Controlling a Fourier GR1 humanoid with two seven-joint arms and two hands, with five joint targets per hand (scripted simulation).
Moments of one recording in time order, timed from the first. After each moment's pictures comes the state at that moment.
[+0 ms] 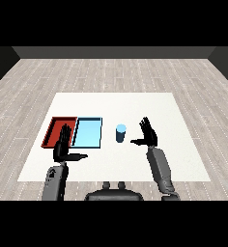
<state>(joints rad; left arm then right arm) 0.04 0.05 0.05 -1.67 0.06 -0.08 -0.32 -0.32 -0.01 -0.09 -1.15 -0.27 0.12 -0.21</state>
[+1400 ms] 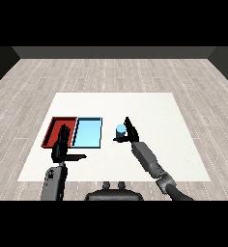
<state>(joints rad) 0.05 0.05 0.07 -1.68 0.08 -0.10 -0.31 -0.63 0.00 0.23 -0.62 -0.48 -0.08 -0.45</state>
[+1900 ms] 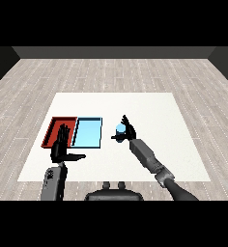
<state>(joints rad) 0.05 0.05 0.06 -1.72 0.09 -0.09 -0.27 -0.75 0.00 0.33 -0.47 -0.61 -0.09 -0.49</state>
